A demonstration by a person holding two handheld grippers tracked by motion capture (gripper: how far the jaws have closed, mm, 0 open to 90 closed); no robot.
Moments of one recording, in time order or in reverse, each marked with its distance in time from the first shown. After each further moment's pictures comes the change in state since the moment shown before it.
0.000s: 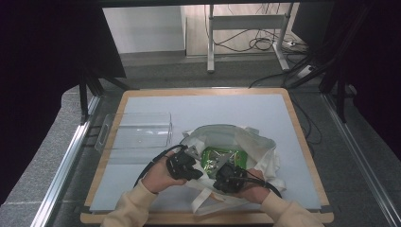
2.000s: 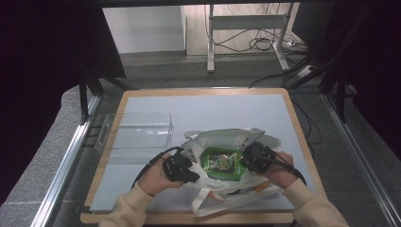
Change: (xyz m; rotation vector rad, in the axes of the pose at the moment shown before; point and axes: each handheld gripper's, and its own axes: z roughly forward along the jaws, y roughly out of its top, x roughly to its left) left arm 0.000 -0.011 -0.002 0.016 -0.027 -0.023; right arm -0.054 -0.022 -0.063 -0.016 -0.197 0.117
